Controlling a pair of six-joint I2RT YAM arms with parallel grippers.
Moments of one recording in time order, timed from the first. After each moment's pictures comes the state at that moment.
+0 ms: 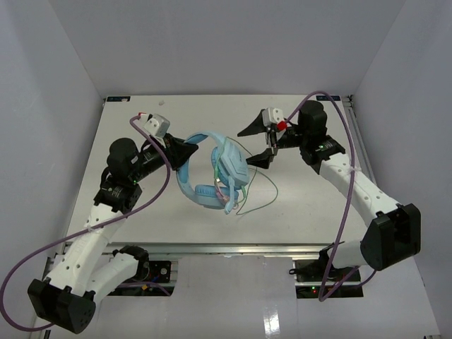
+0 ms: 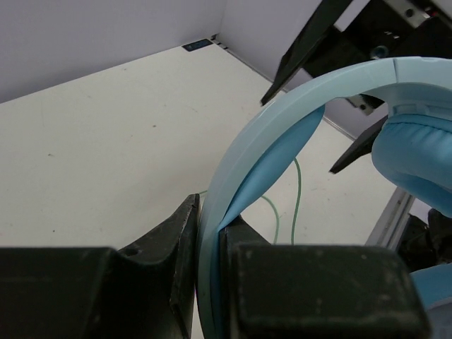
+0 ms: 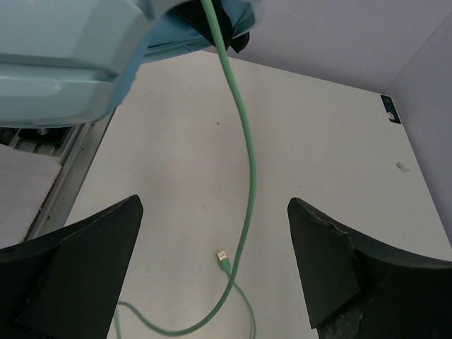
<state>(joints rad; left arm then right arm) -0.35 0.89 0.90 0.00 0.52 -0.21 0.44 1.38 1.16 0.06 -1.22 -0.40</state>
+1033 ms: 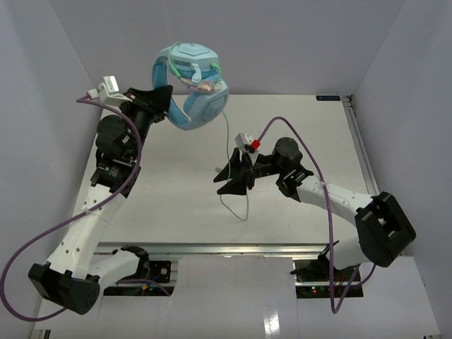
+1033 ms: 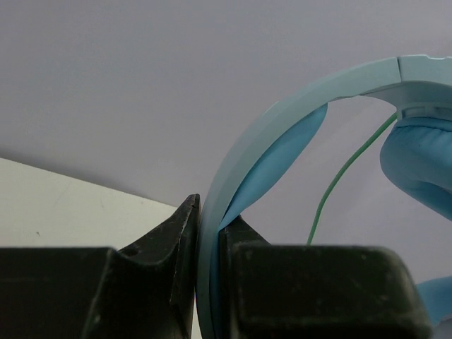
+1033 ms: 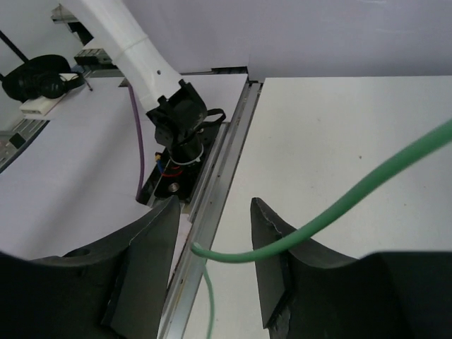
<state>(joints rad) -0.35 1.04 1.16 0.17 -0.09 -0.77 0.71 1.41 0.82 0.75 -1.16 0.28</state>
